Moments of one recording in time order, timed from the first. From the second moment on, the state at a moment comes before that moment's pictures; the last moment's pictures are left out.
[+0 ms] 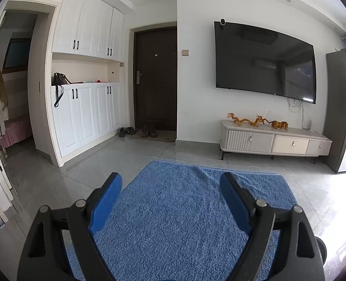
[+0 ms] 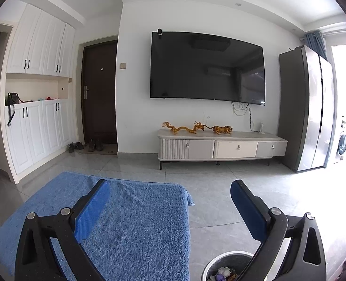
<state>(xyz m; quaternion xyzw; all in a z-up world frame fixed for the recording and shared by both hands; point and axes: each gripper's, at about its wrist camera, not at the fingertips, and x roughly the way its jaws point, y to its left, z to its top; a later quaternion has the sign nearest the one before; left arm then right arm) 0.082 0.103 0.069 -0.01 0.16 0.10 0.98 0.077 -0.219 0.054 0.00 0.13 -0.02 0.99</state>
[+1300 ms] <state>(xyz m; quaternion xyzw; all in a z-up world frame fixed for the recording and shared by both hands) 0.123 0.100 0.053 0.00 0.20 0.09 0.98 0.116 -0.229 0.026 0.02 0.19 -0.03 0.98</state>
